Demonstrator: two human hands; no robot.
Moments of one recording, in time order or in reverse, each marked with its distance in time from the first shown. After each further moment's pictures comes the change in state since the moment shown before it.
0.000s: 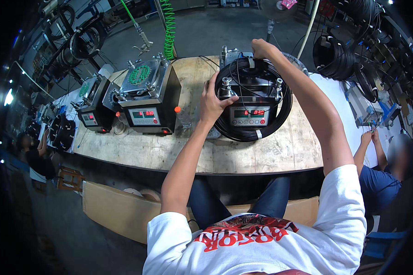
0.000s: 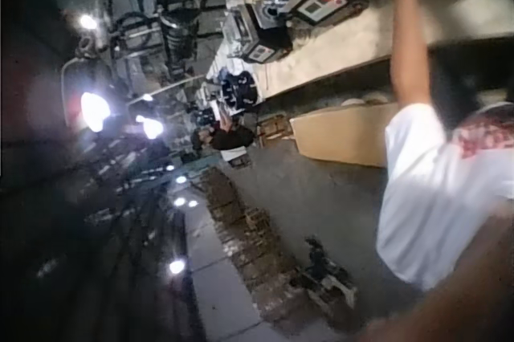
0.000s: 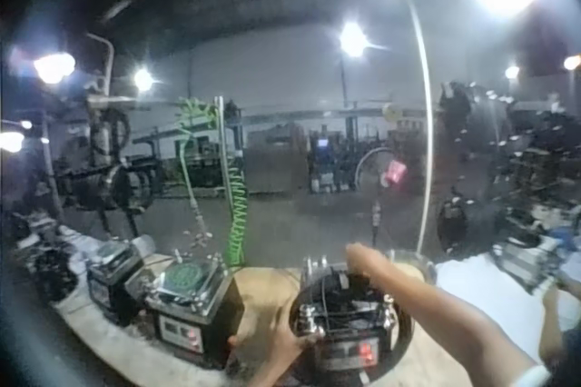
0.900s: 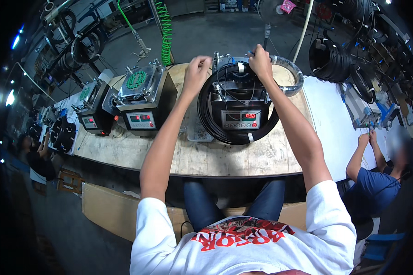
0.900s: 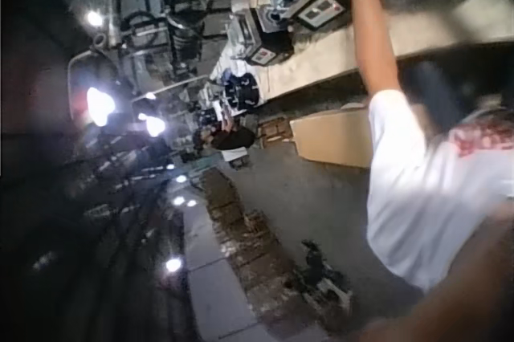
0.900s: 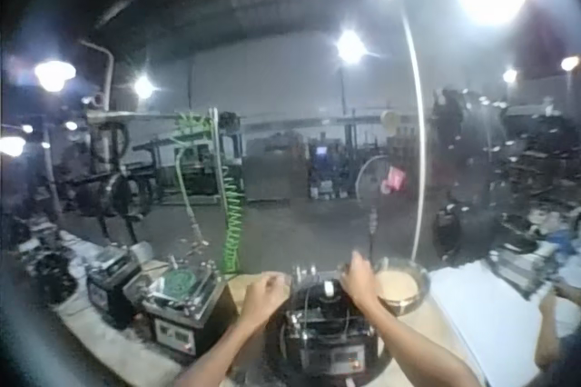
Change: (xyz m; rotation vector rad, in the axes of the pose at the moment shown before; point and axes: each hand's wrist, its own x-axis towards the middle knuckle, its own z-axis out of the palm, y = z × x) left_hand 0.096 -0.005 -0.018 -0.156 -0.122 -0.084; right_hand -0.084 -0.032 0.016 0.572 0.575 0.361
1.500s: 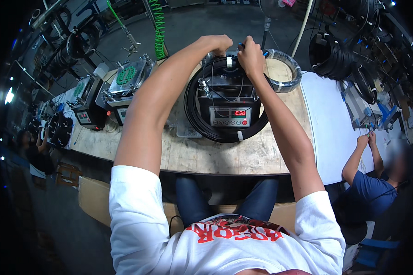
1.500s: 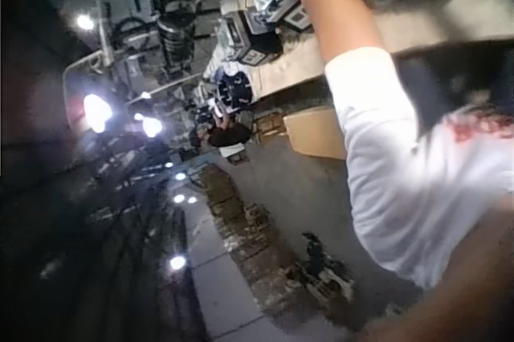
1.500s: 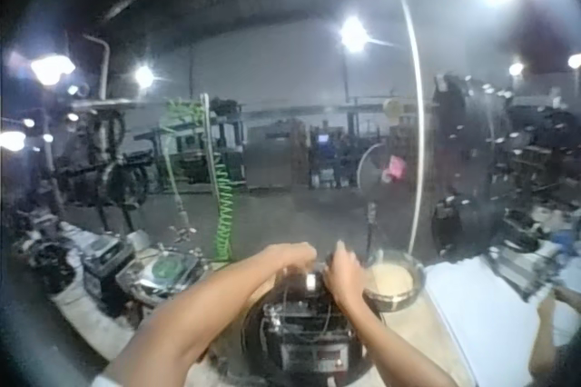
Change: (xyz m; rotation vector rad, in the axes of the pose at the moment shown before) left_hand 0.151 0.003 0.088 1.038 -1.113 0.181; right_hand 0.000 -0.008 0.000 -0.022 0.075 -0.112
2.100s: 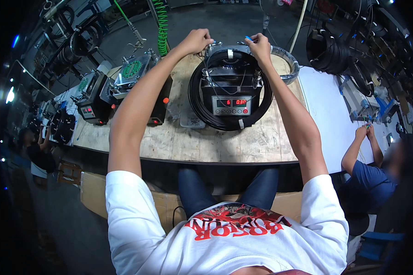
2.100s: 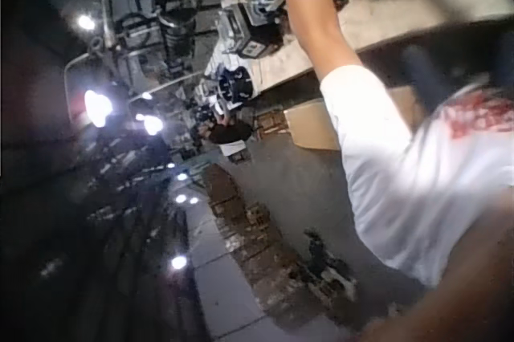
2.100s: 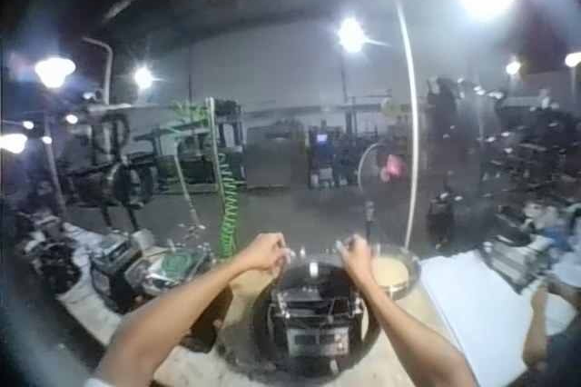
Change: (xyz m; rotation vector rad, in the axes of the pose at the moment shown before) left_hand -0.118 0.005 0.010 -0.773 0.491 -0.187; right_hand 0.014 0.046 -0.002 0.408 0.030 0.110
